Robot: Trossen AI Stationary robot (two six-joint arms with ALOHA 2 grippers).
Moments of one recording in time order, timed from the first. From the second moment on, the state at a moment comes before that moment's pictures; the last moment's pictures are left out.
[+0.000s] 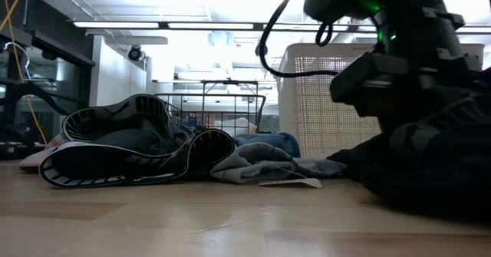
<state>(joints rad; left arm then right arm) -0.22 0.61 0.92 -0.60 0.05 -0.27 0.37 1.90 1.16 -0.79 -0.23 1.67</state>
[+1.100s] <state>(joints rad) -0.22 0.67 0.92 -0.57 -0.03 -0.27 0.45 1.23 1.16 -0.64 0.45 1.41</state>
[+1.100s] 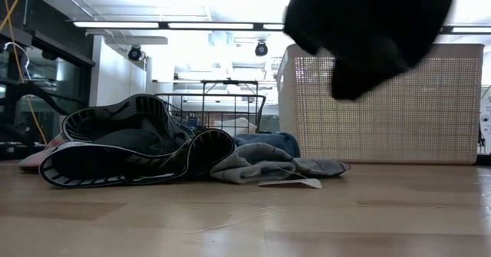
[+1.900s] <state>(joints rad) -0.22 0.95 0.92 -0.02 -0.26 -0.23 0.24 1.18 1.16 -0.15 0.23 0.72</state>
